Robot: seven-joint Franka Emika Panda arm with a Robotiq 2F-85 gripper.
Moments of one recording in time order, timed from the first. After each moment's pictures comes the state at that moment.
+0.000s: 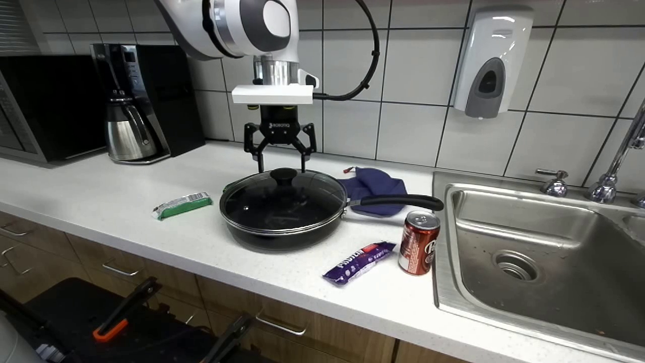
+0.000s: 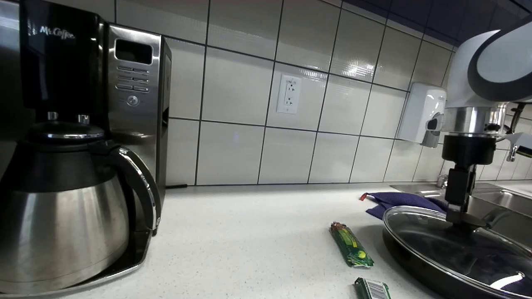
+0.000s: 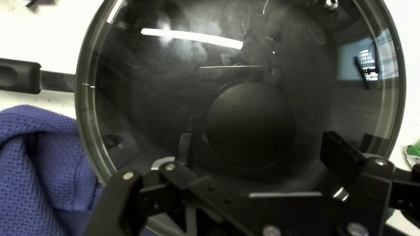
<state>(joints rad) -0.04 0.09 -0.04 -2.35 -0.09 2.32 -0.44</state>
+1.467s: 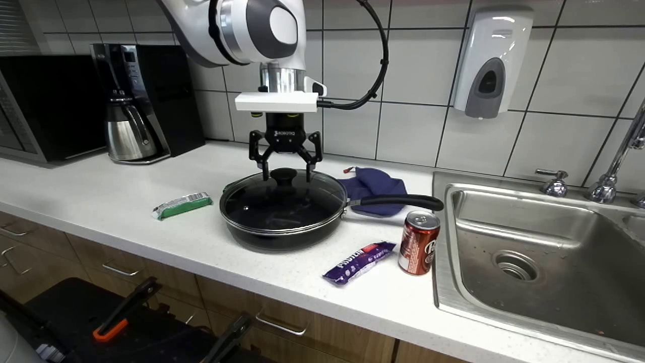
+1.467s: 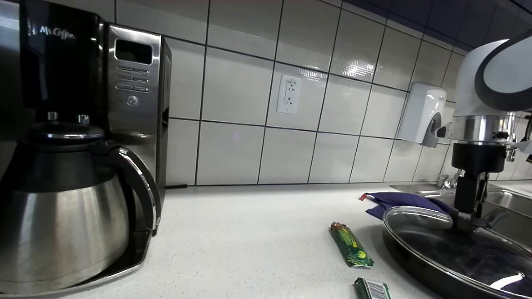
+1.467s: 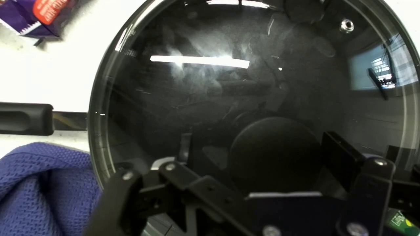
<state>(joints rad) -0.05 0.09 -0.07 -2.37 -0.11 2.32 -0.40</state>
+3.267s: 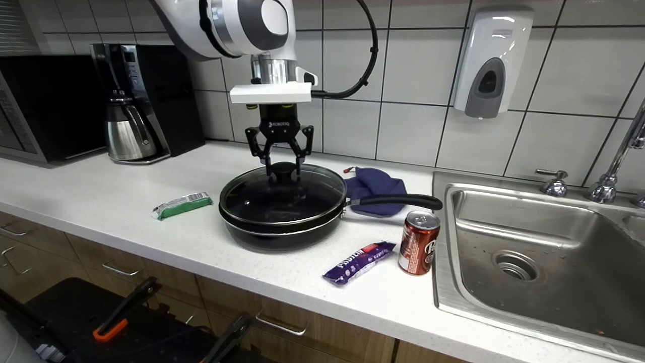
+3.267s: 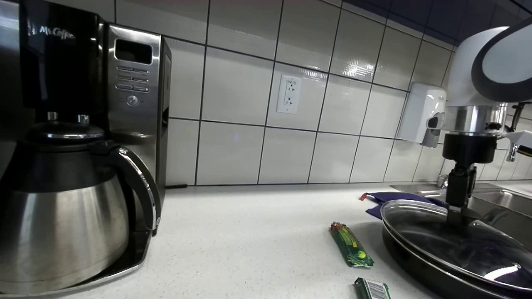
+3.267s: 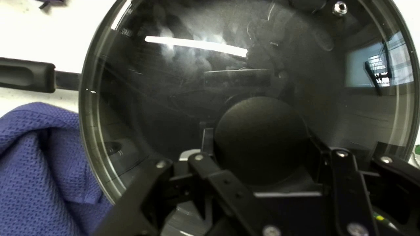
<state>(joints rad) -0.03 0.07 -0.05 -2.36 -0.13 2.33 -0.40</state>
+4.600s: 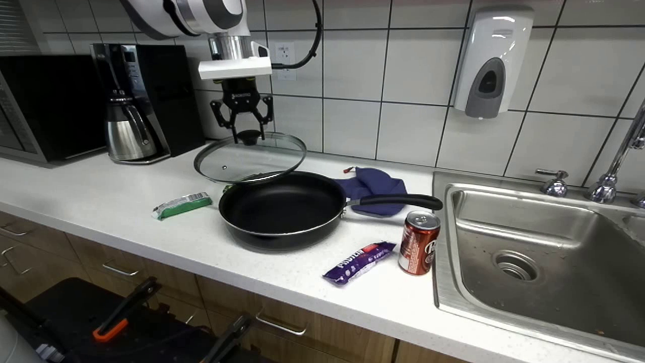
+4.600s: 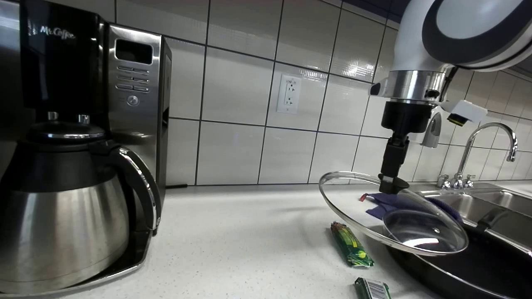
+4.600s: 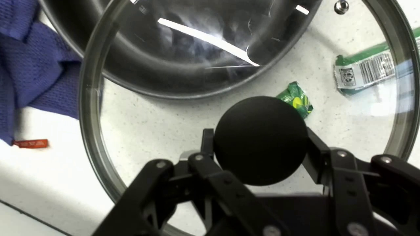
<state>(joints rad) 0.08 0.12 0.08 -2.20 -0.12 2.33 -0.41</state>
